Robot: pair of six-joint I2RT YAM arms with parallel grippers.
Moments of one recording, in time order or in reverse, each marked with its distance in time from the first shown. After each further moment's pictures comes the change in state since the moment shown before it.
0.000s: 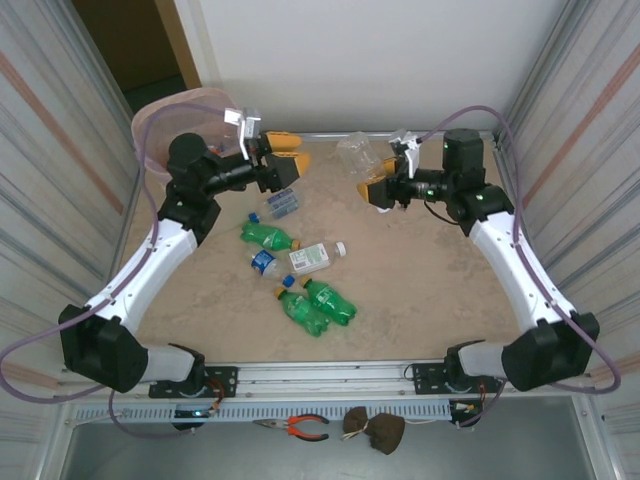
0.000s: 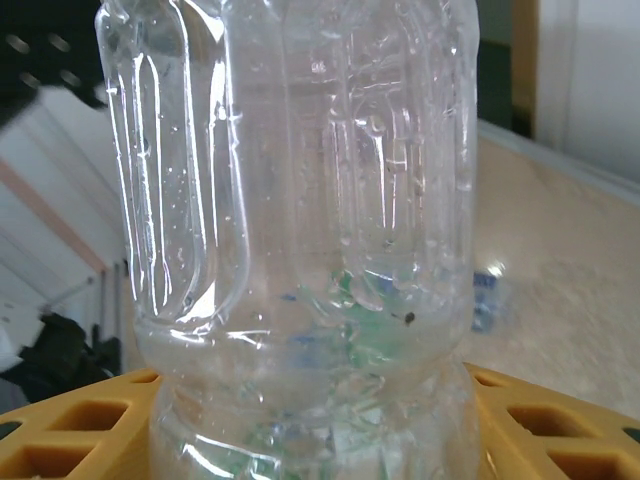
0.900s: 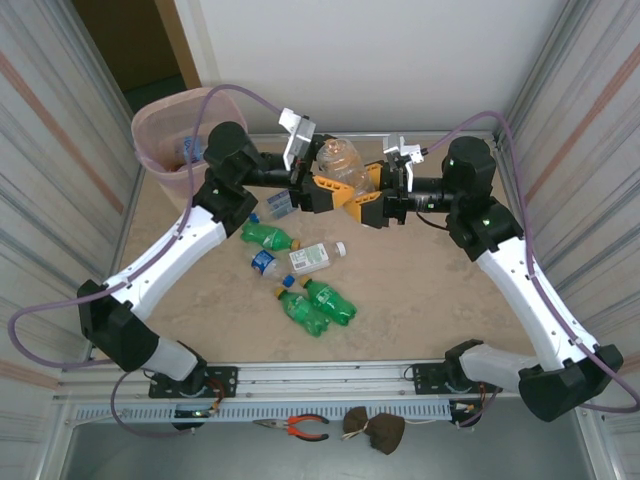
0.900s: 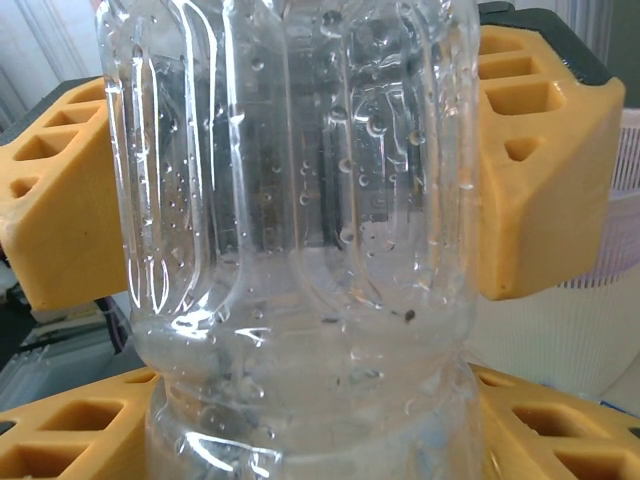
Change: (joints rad) left arm -0.235 0.138 0.220 0.029 0.232 0.134; right arm 0.172 -0.134 -0.003 0.163 -0.106 0.160
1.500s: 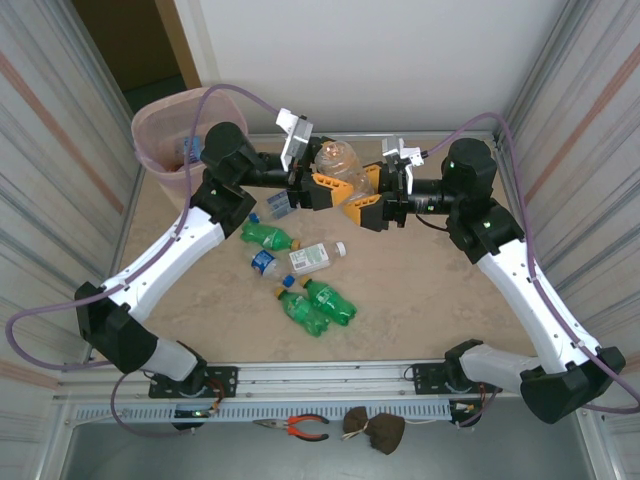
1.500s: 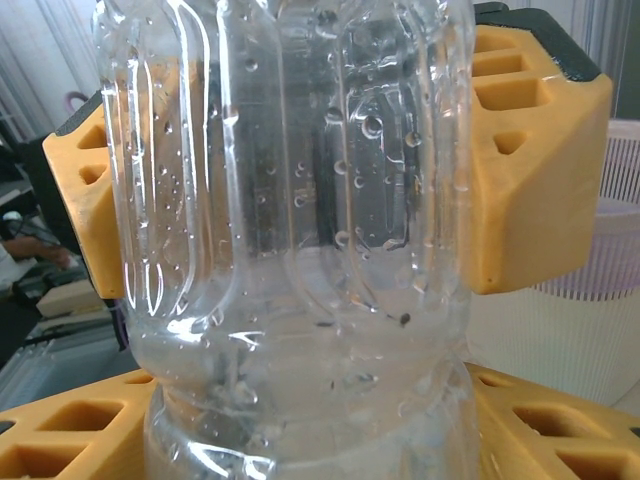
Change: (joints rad) left arm 0.000 -0.010 0.000 0.003 0.002 0.013; right arm 0.013 -0.010 0.000 0.005 0.003 -0.008
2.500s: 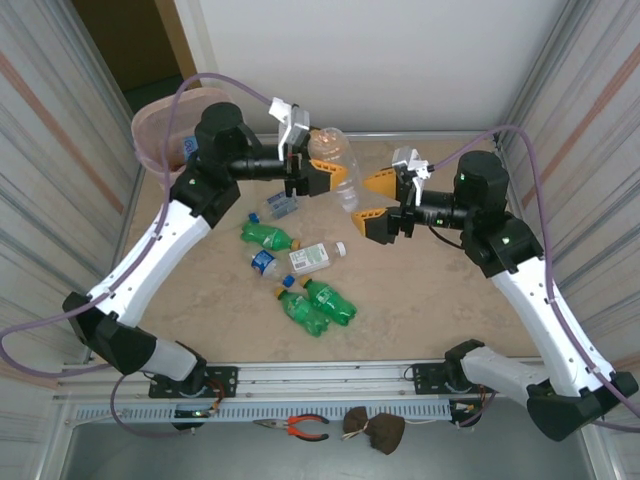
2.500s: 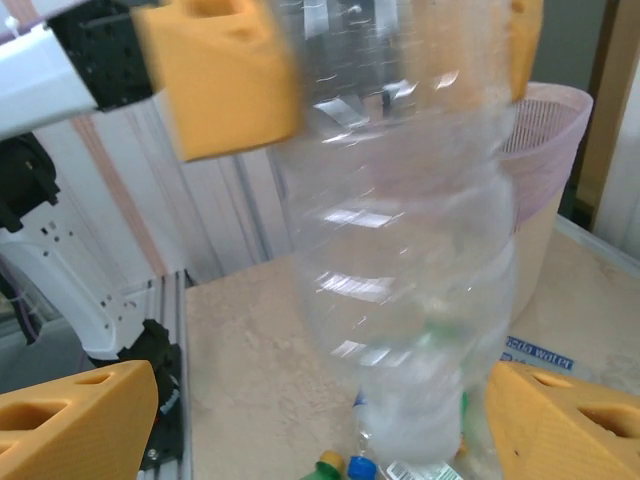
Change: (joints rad) left arm 0.060 -0.013 0.175 -0.536 -0.200 0.297; right arm 0.000 -0.105 0.000 -0.240 0.213 -0.136
